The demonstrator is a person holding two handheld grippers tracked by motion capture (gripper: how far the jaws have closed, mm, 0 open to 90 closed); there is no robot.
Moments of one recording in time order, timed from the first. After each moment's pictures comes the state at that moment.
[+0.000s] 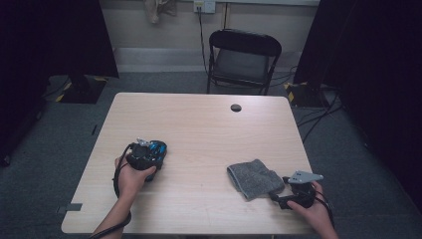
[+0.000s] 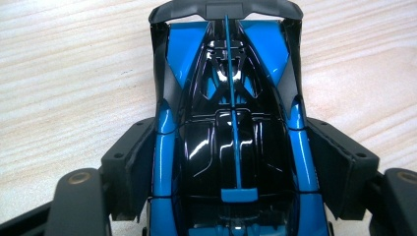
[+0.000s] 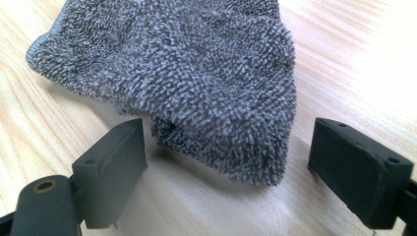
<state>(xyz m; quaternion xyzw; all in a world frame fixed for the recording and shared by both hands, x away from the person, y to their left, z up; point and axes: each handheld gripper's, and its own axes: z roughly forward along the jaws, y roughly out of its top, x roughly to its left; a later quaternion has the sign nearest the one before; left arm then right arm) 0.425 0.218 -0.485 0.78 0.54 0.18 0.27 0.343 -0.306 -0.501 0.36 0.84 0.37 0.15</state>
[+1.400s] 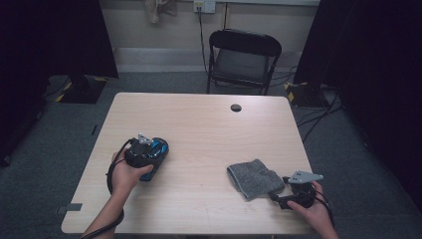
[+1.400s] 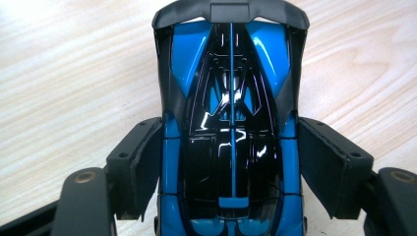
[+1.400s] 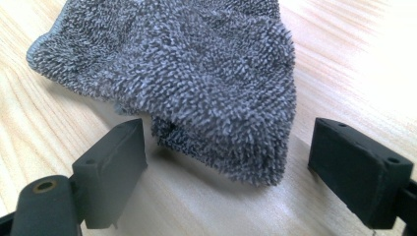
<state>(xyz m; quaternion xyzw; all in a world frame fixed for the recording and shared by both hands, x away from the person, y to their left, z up) 0.423 0.217 -0.463 0.81 0.48 0.18 0.27 0.343 -0.306 -0.501 0.36 0.84 0.37 0.15</state>
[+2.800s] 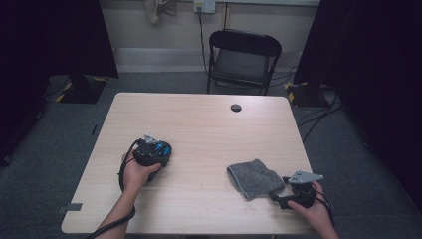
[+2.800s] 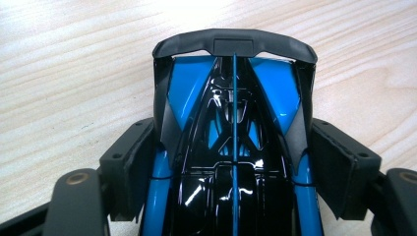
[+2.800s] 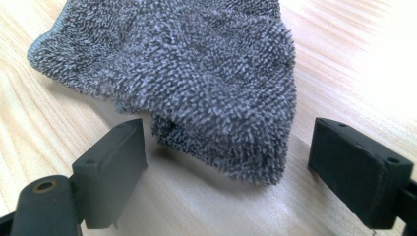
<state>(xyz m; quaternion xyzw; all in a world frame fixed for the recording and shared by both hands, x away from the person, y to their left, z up) 0.441 0.206 -0.489 0.80 0.49 0.18 0.29 0.342 -0.306 -0.501 0.36 0.84 0.37 0.15</state>
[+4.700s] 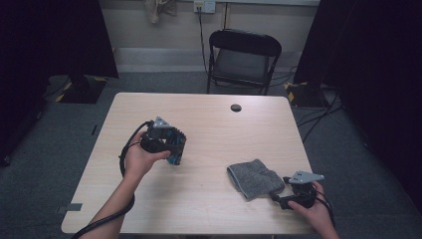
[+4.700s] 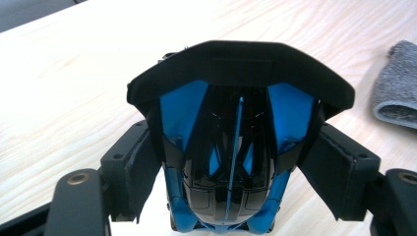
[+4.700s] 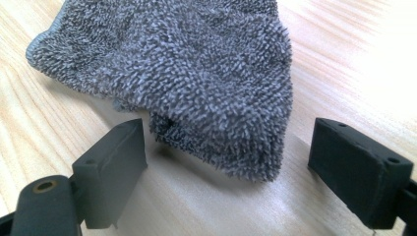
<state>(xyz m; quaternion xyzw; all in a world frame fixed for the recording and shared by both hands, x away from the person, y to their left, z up) 0.437 0.159 -0.396 0.83 0.39 0.16 0.36 0.342 -0.308 -0.501 0.36 0.84 0.37 0.15</state>
